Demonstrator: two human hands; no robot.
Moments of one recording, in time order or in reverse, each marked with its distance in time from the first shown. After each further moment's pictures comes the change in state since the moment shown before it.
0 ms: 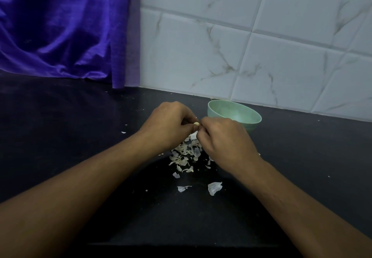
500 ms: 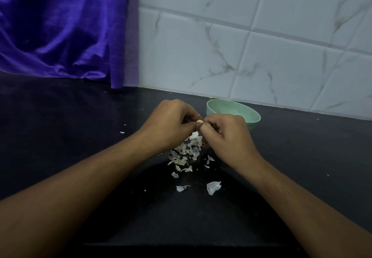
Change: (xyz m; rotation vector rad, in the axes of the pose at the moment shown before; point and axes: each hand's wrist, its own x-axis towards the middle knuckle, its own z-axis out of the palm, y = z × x) left_hand -0.001 0.004 0.000 -0.057 0.015 0.055; right_hand 0.000 0.009 0.004 0.547 0.103 0.187
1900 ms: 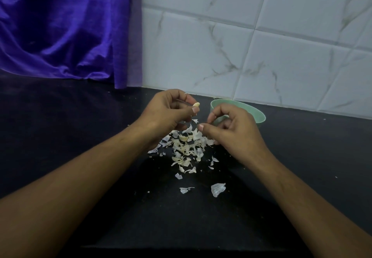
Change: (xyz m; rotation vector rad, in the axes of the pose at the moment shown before) left_hand 0.006 -0.013 -0.005 -0.764 0.059 -0.281; right_hand 0.004 0.001 -0.010 0.286 -0.029 0.164
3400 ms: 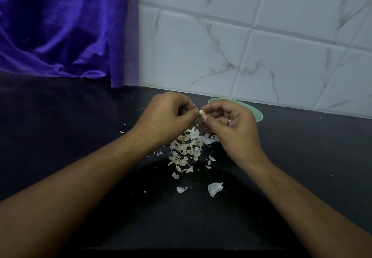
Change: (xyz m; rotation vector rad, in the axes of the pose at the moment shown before) left_hand -0.009 0.008 0.006 0.647 0.043 0.268; right_hand 0.001 0.002 0.010 0.297 0.107 -0.052
